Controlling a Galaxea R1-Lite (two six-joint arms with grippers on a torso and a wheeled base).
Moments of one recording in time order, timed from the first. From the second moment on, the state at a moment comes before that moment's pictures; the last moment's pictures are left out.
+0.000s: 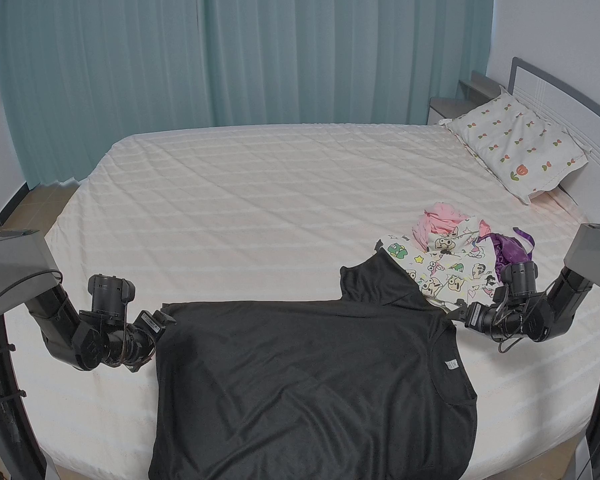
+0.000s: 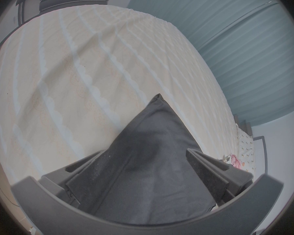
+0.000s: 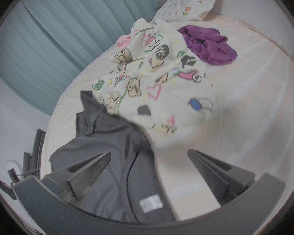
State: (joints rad) left arm -0.06 2.15 -0.65 -0.69 -0.03 -0.99; right arm 0.01 2.29 -0.82 -0.68 0.14 0.45
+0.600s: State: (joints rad) left arm -0.14 2.06 -0.44 -0.72 -0.03 -0.99; right arm 0.09 2.15 -0.29 -1.18 0.21 0.63
